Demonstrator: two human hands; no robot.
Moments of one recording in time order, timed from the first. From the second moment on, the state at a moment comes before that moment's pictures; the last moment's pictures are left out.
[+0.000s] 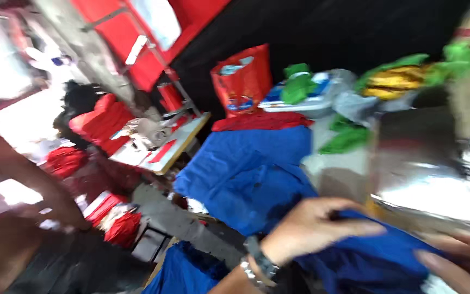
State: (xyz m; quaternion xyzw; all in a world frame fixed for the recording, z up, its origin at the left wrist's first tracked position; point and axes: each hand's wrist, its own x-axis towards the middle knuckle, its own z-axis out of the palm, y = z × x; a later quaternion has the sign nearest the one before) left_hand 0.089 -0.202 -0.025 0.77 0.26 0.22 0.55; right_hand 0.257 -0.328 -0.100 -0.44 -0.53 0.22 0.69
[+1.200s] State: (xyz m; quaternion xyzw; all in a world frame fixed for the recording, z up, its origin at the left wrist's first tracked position) left_hand 0.109 -0.189 -0.055 0.72 0.25 0.29 0.58; right_hand 0.259 -0.324 -0.119 -0.49 -0.38 0.20 0.76
